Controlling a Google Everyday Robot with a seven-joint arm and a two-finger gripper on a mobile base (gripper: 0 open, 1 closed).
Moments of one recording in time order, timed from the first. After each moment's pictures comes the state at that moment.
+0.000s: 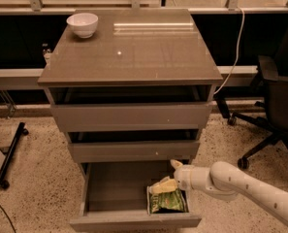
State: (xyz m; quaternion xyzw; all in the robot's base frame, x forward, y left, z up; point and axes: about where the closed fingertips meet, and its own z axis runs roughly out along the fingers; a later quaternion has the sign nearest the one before) arm 0.546 -0.091 0.436 -0.32 0.80 0.34 0.37
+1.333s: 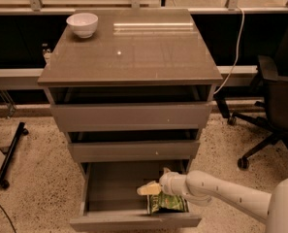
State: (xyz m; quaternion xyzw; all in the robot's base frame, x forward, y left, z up) arm 0.584 -0.054 0.321 -0.28 0.85 0.28 0.35
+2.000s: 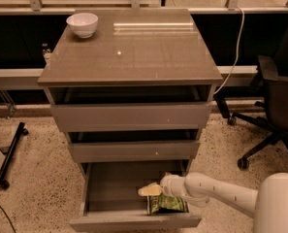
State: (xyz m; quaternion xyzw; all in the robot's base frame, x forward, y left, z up) arm 0.587 -0.063 0.280 -0.24 0.87 0.28 0.33
